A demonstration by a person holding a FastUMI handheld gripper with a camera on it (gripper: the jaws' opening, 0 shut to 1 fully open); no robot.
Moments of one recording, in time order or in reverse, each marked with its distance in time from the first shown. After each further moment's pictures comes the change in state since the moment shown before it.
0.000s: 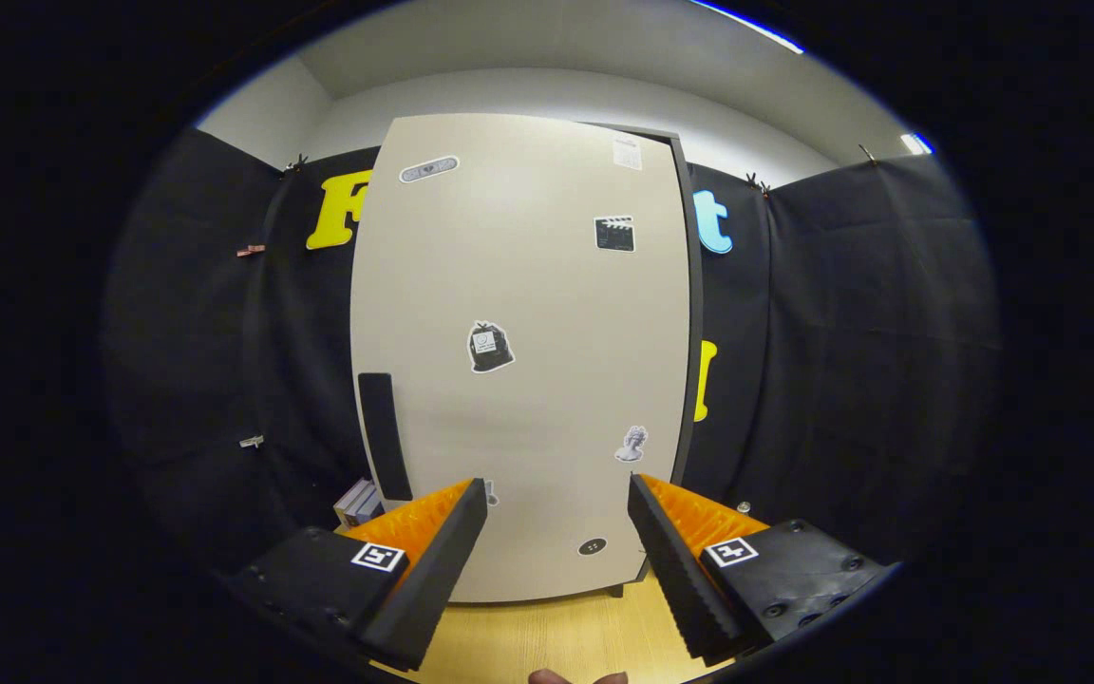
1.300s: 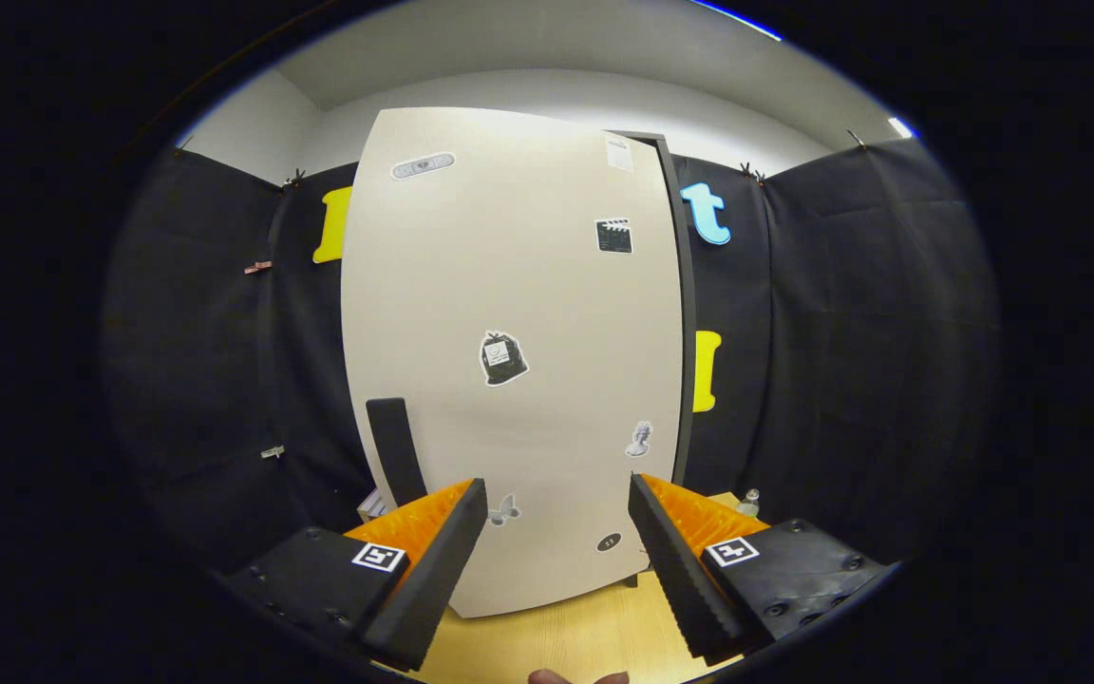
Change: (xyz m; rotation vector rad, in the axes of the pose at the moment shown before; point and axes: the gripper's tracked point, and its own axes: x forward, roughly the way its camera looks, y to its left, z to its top) arm -0.020 -0.006 0.008 0.046 0.010 0.038
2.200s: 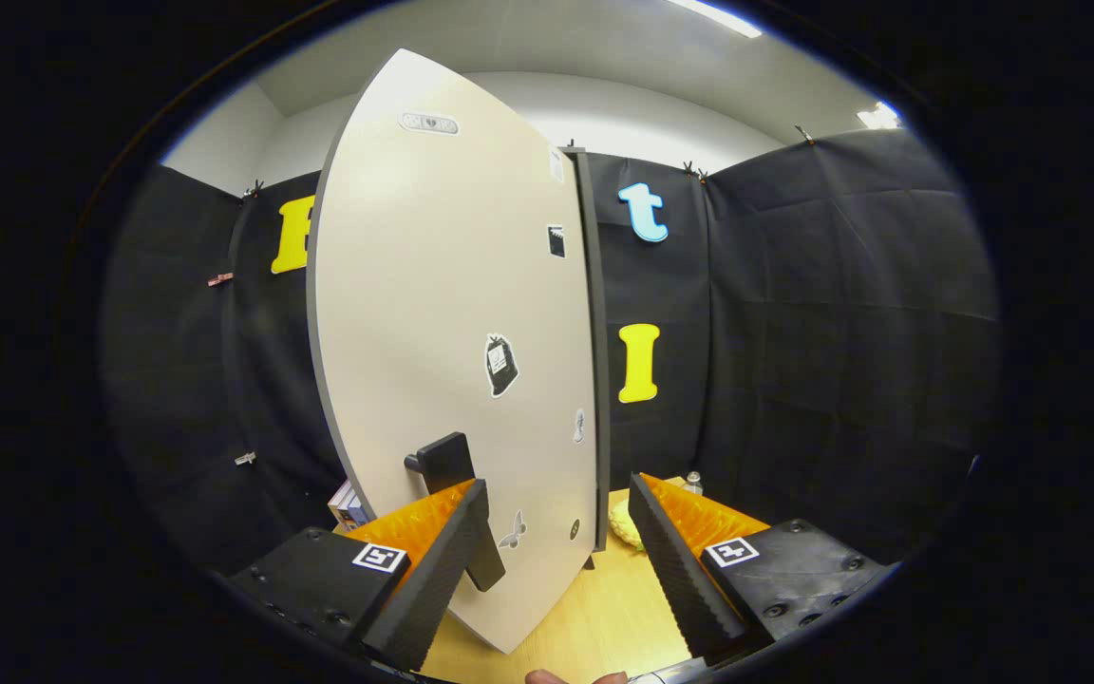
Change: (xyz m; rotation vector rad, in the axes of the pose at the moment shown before) arm -0.065 -0.052 -0.004 0.044 0.023 -0.131
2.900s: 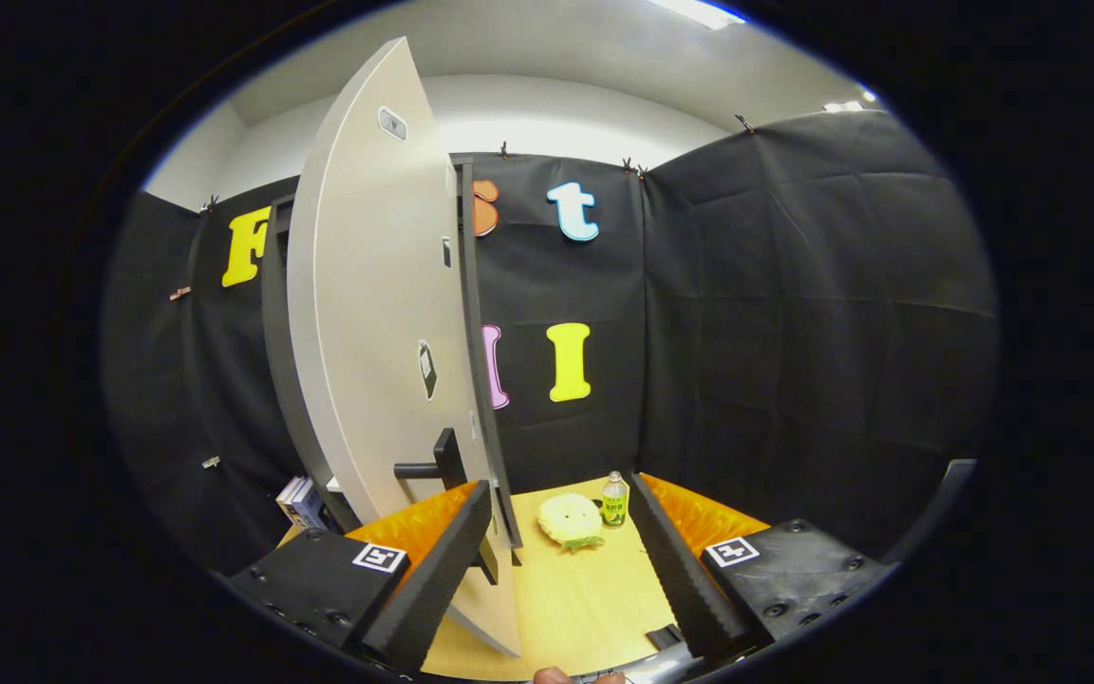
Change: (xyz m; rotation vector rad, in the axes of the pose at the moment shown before) arm -0.033 -0.140 0.015 0.023 -0.006 -0.129
